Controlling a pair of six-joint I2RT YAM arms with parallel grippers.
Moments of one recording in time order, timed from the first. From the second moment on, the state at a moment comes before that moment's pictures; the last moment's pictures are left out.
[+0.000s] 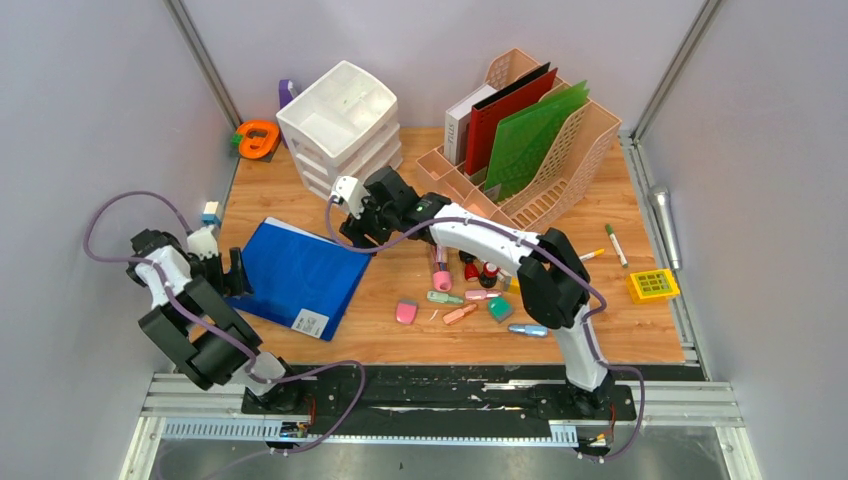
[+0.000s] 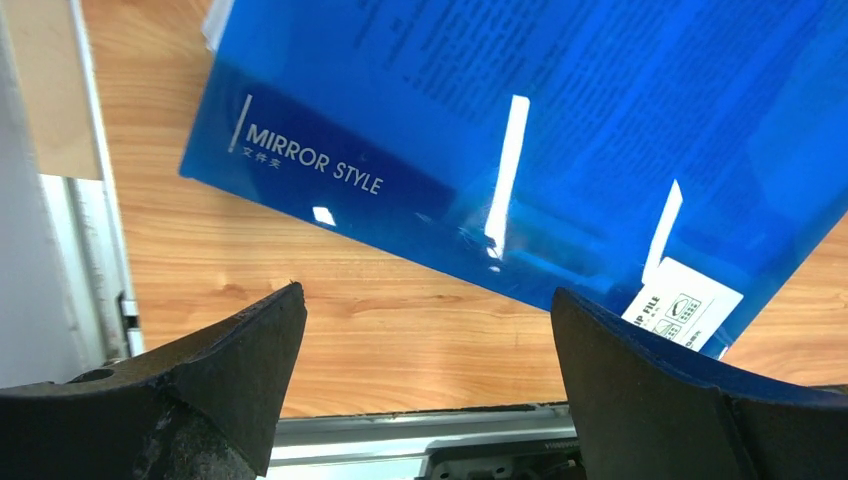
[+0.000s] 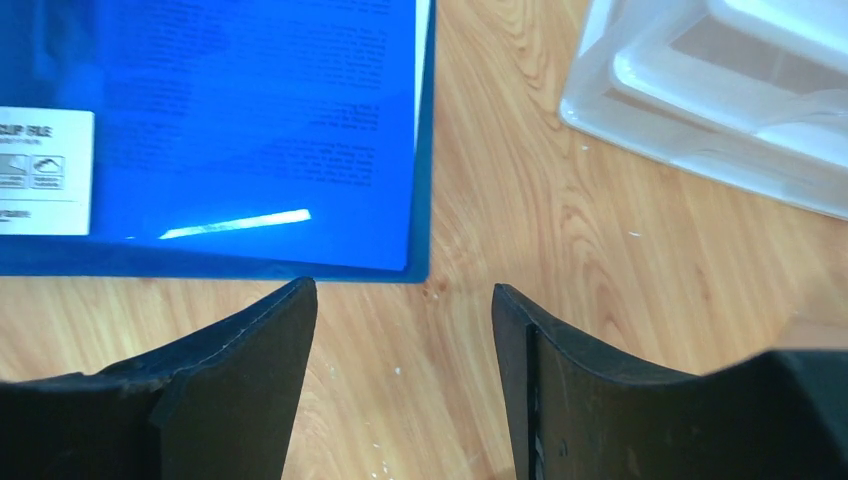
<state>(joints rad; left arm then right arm) 0.80 1.39 0.97 -0.91 0.38 0.56 0.93 2.09 1.78 -0.34 -0.16 -0.31</state>
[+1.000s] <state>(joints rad) 0.85 1.74 1.07 -0.87 0.52 0.63 0.79 2.48 2.06 -0.42 -0.69 0.15</state>
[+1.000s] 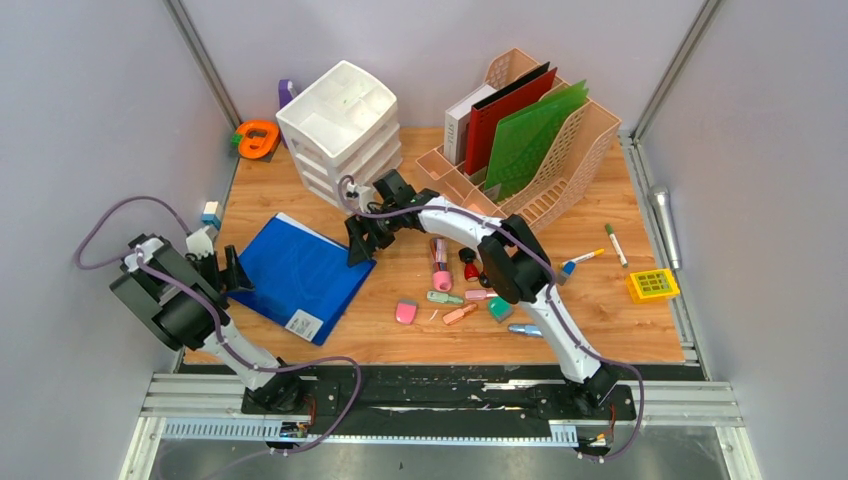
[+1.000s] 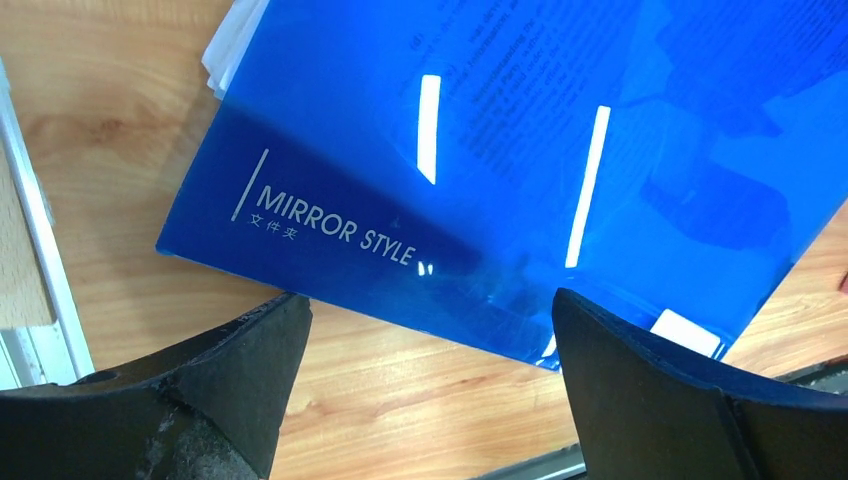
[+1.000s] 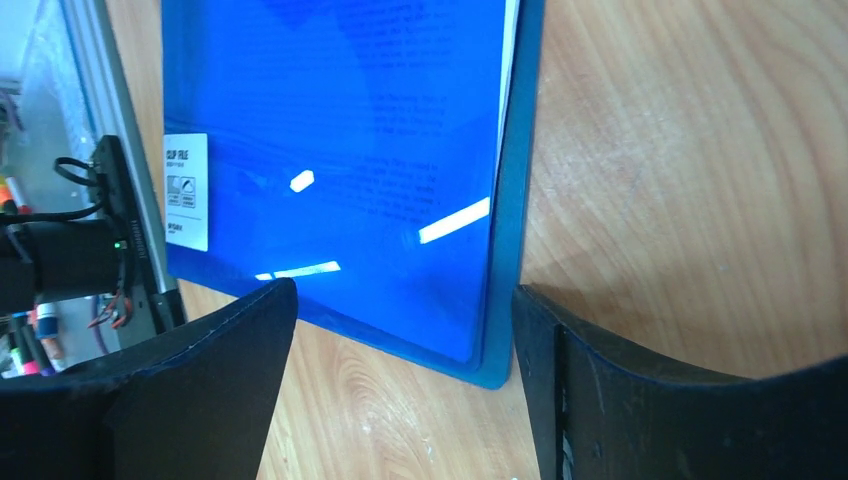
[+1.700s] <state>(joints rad) 0.76 1.88 1.22 -0.82 0.68 0.57 0.86 2.37 1.74 -0.15 -0.86 0.43</state>
